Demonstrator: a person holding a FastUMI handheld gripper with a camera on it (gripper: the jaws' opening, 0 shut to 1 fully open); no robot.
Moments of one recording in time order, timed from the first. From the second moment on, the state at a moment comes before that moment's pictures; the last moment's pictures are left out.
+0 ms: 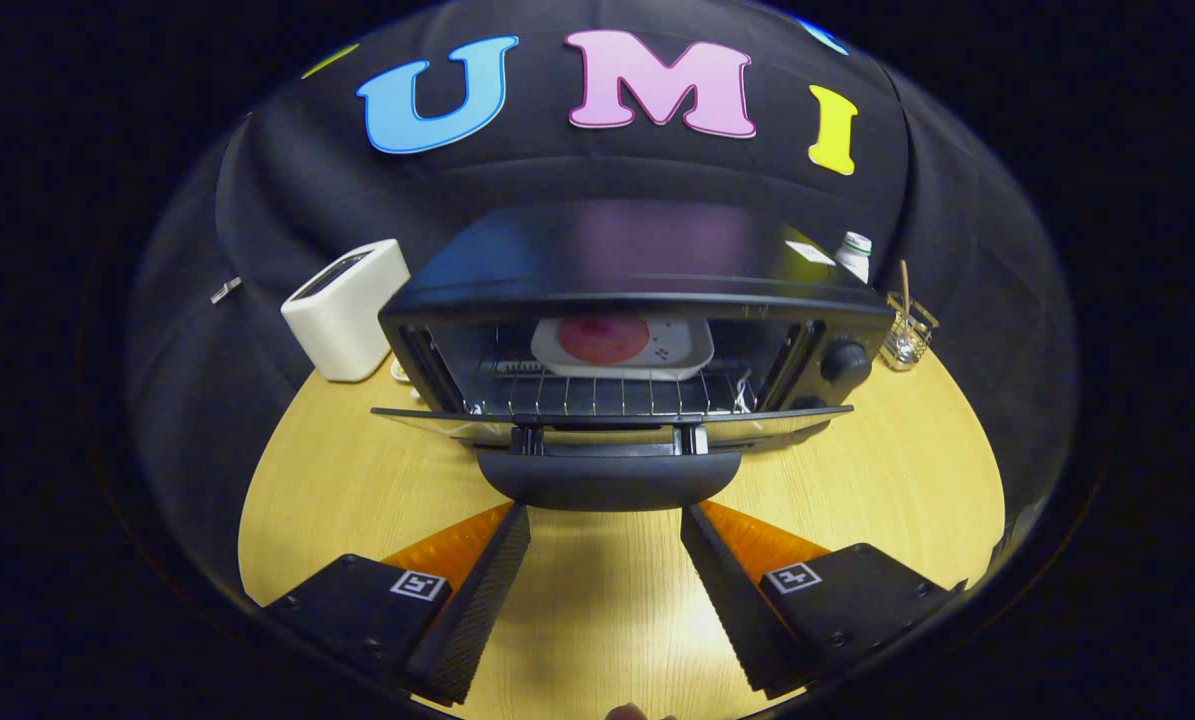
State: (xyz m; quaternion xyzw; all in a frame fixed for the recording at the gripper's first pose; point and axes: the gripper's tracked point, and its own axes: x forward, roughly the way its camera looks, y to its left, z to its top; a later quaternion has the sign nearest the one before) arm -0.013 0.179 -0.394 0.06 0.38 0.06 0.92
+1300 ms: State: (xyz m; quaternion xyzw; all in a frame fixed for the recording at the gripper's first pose) arm 0.001 0.075 -0.193 0.08 0.17 0.08 0.98
